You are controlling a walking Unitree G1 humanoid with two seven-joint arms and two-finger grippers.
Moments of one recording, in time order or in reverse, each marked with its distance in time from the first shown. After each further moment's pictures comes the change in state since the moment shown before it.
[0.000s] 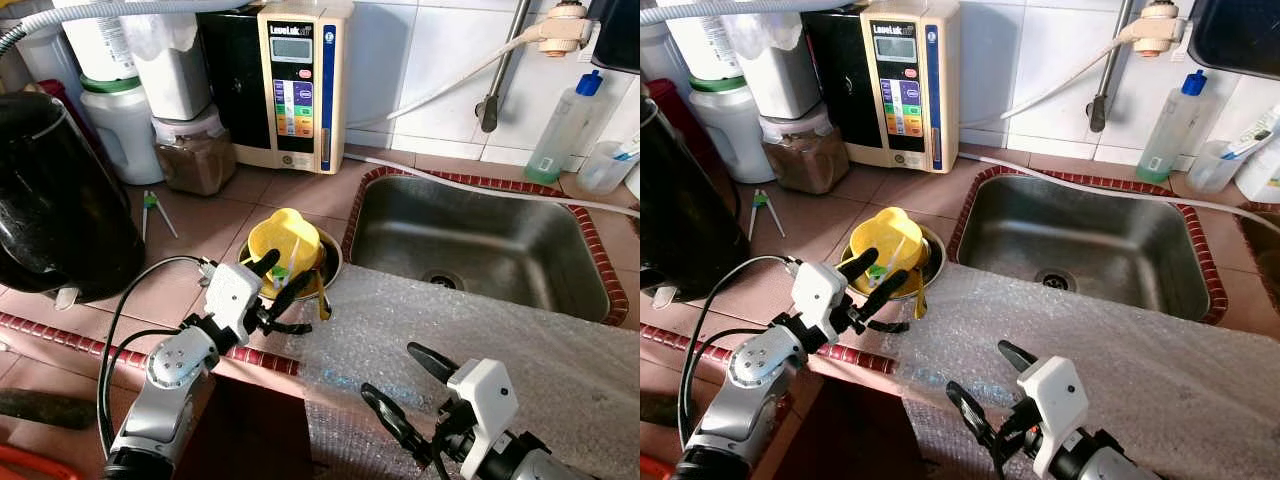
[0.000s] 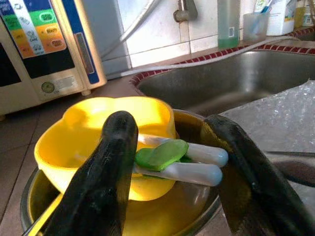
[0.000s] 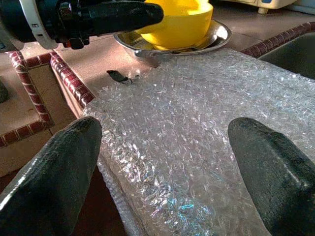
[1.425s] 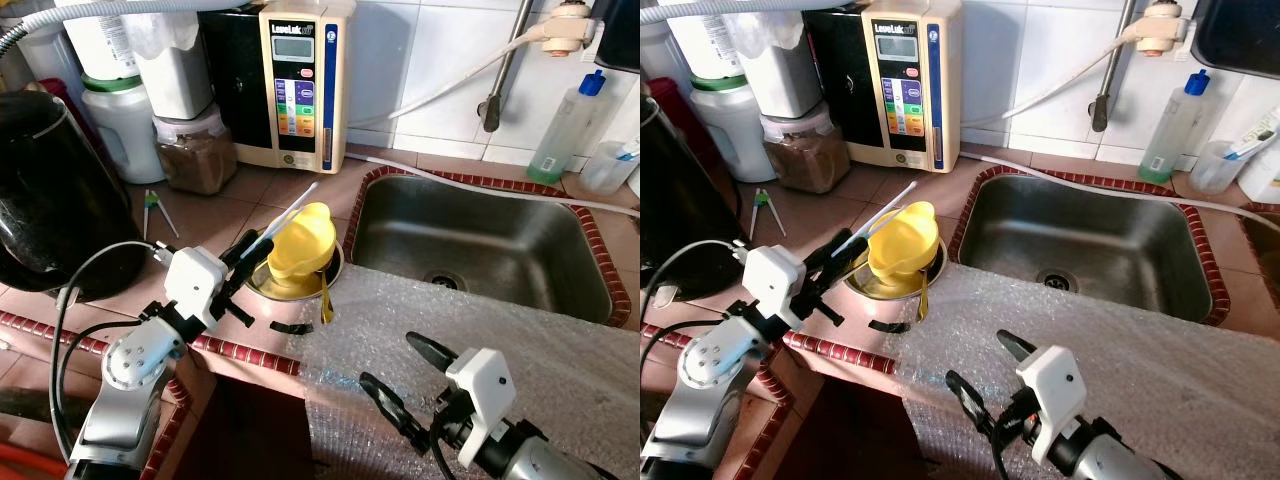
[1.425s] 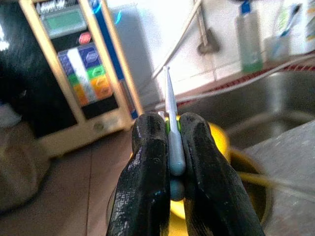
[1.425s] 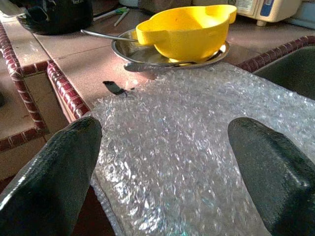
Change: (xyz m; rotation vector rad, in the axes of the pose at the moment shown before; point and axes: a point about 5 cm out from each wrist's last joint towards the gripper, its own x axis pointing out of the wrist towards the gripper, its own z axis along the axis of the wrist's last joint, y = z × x) left arm -0.021 0.017 0.043 0.141 -0.131 0.056; right arm 0.008 -0.006 0.007 -0.029 -0.033 0.004
